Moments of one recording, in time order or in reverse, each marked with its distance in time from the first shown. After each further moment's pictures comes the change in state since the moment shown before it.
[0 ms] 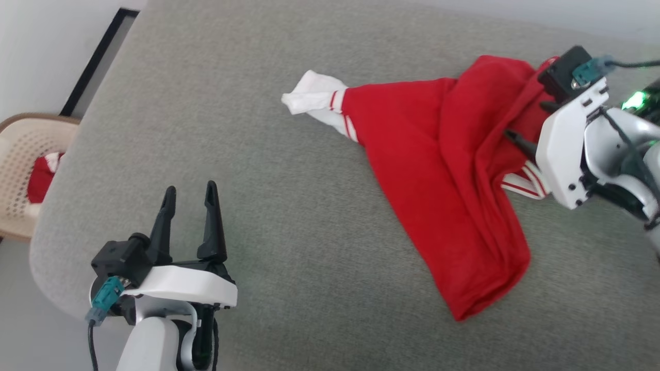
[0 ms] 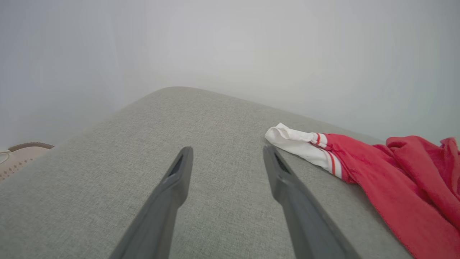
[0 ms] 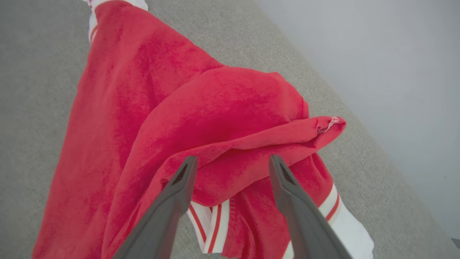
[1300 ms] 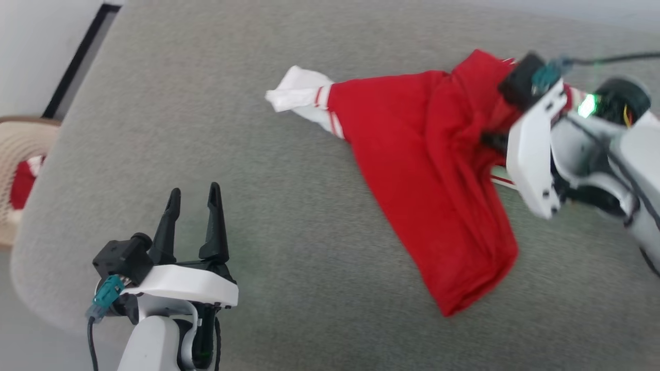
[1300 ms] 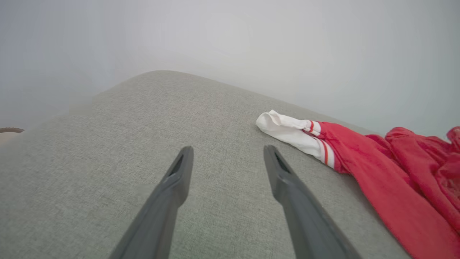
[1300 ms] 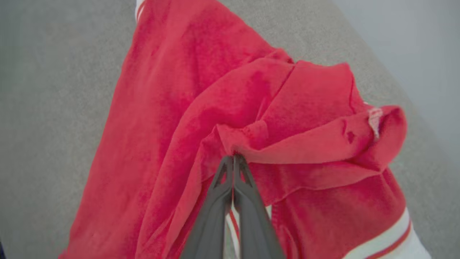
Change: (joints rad) left arm -0.014 -0.037 0.033 0.050 -0.002 -0.054 0.000; right arm -0.246 -0.043 0.392 0.131 0.284 0.000 -0.094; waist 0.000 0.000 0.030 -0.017
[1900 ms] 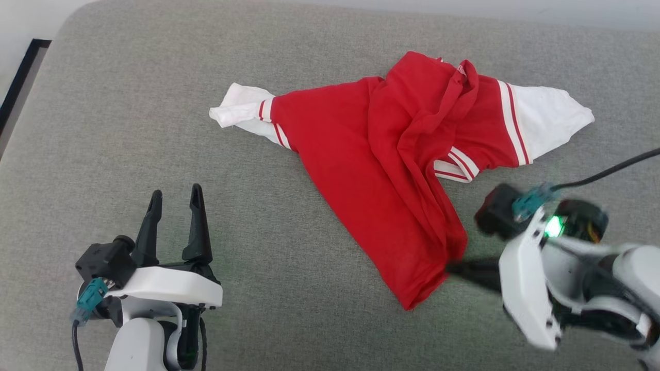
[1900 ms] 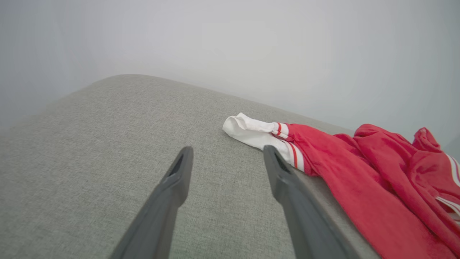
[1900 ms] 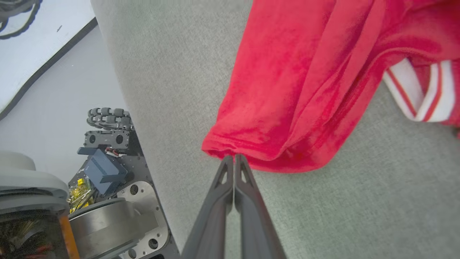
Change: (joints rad) left arm 0.004 -0.001 0.075 0.008 0.041 -0.035 0.000; right arm 0.405 -0.132 -0.123 -0.517 0.144 0.000 0.145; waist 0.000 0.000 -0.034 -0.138
